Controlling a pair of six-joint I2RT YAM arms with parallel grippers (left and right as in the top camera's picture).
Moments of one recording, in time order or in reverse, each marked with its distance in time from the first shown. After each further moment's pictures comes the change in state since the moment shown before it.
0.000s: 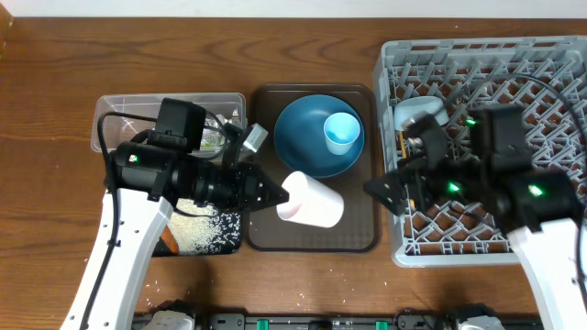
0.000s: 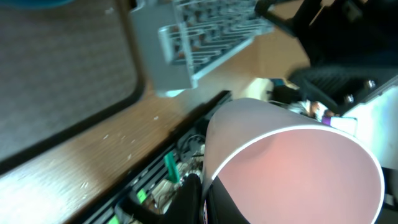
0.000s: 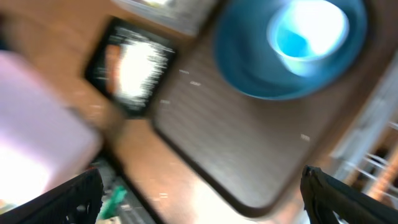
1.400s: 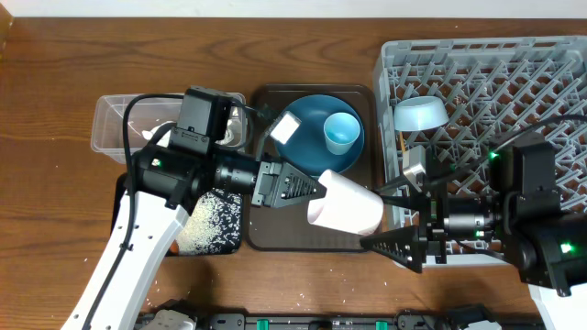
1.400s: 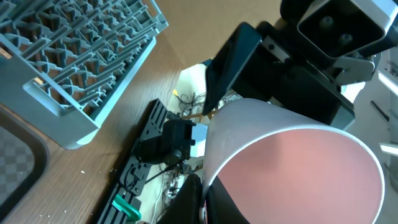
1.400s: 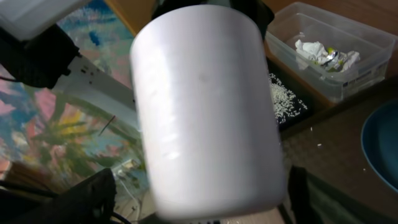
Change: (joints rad) left arm -0.138 0.000 0.000 0.332 0.309 -0.022; right arm 0.055 -0.153 0.011 -0.044 -0.428 -0.212
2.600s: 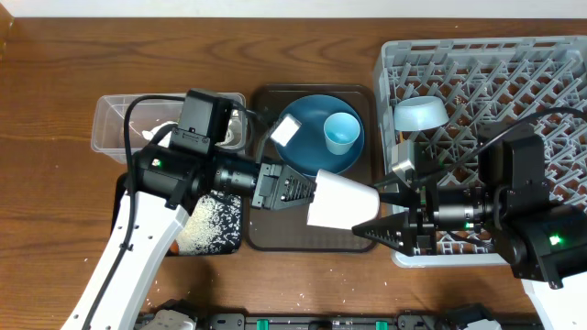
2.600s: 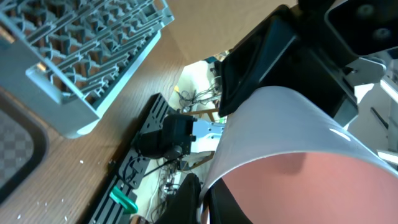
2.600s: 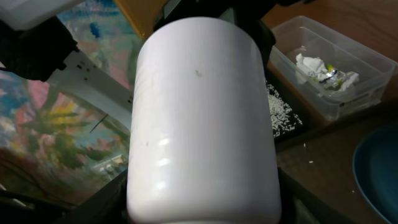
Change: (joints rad) left arm -0.003 0.000 0.001 -0.065 -0.028 0.001; right arm 0.052 0.024 0.000 0.115 0.028 0.002
